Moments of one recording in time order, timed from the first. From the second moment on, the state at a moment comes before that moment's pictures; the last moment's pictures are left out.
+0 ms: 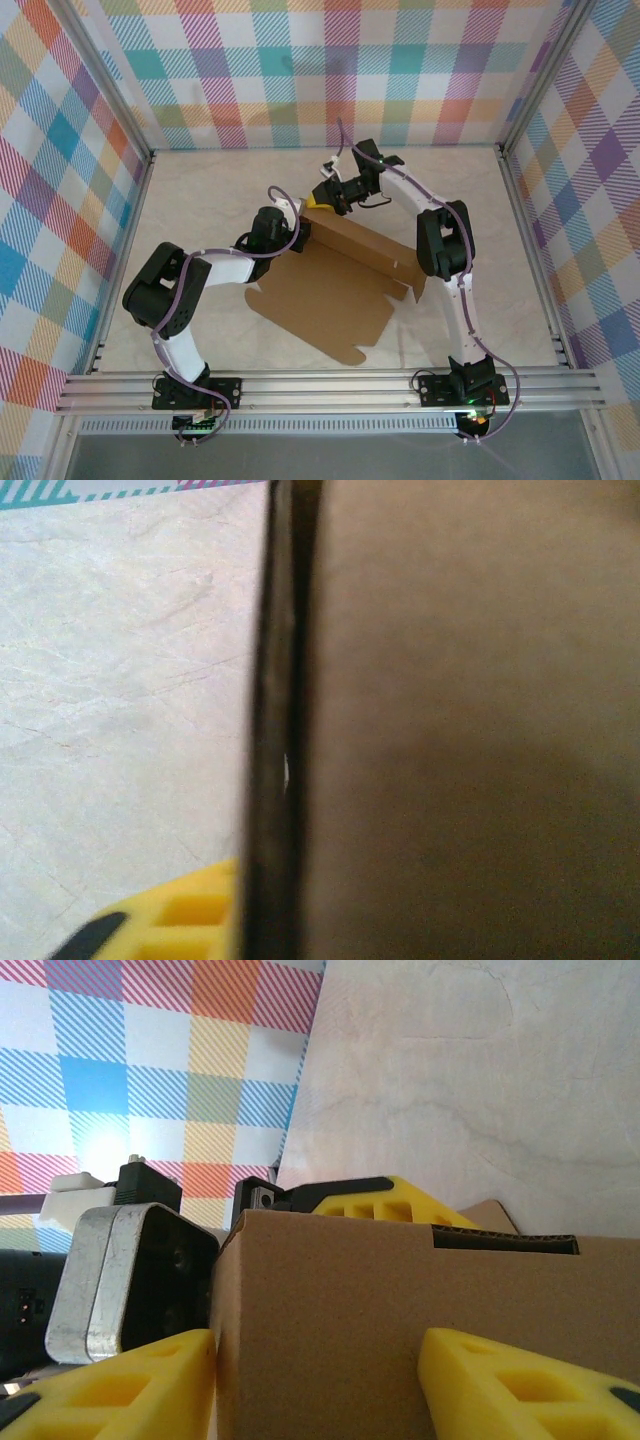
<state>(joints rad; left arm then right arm) -0.50 1.77 0.82 0.48 0.03 -0.12 0.41 2.38 2.06 -0.82 -1.23 0.21</state>
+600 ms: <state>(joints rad) -0.50 1.78 0.82 0.50 0.04 -0.12 0.41 2.31 1.96 -0.70 -1.19 0.29</state>
